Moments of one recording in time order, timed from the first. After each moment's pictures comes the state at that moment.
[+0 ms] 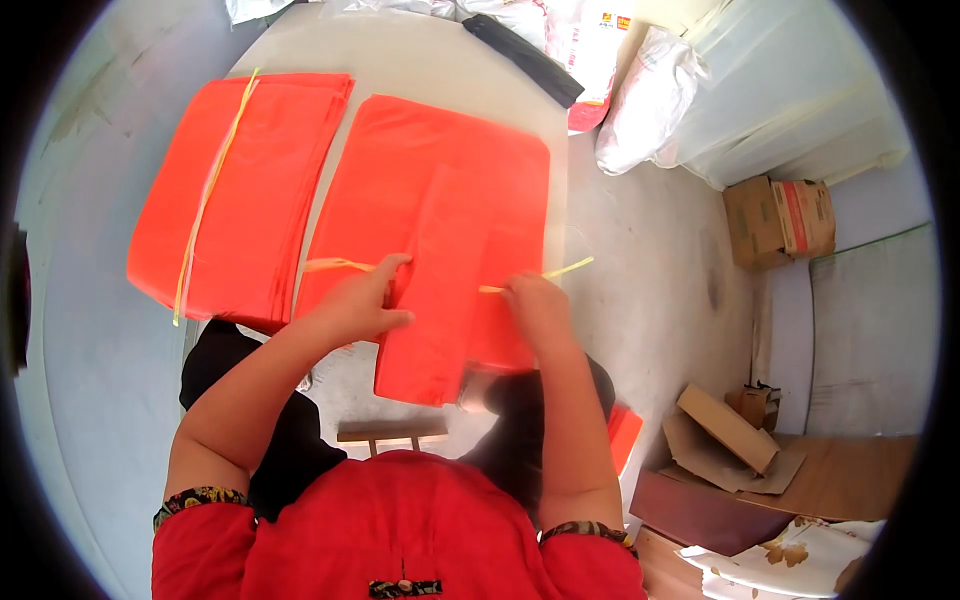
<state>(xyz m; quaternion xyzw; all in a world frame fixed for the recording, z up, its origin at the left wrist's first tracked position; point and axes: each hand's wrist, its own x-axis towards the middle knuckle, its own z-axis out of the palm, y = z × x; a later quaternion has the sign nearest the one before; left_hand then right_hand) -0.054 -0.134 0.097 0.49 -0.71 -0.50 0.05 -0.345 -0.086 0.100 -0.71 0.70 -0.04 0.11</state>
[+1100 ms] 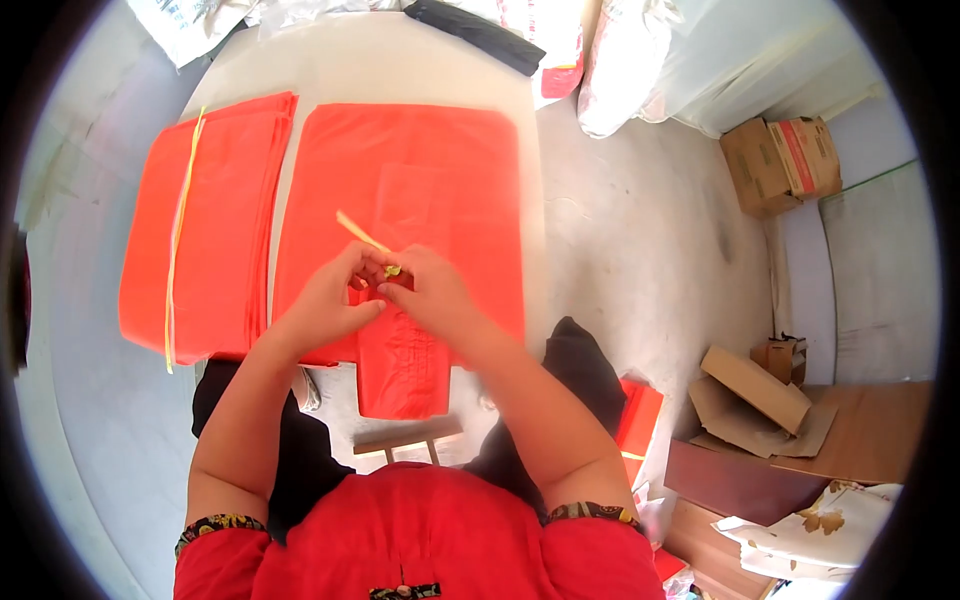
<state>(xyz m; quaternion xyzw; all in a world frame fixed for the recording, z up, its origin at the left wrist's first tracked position) -0.070 -0.158 0.092 0.34 -0.73 -0.53 0.27 -0.269 -0.119 0.096 -0.64 0.57 -0.32 0.41</state>
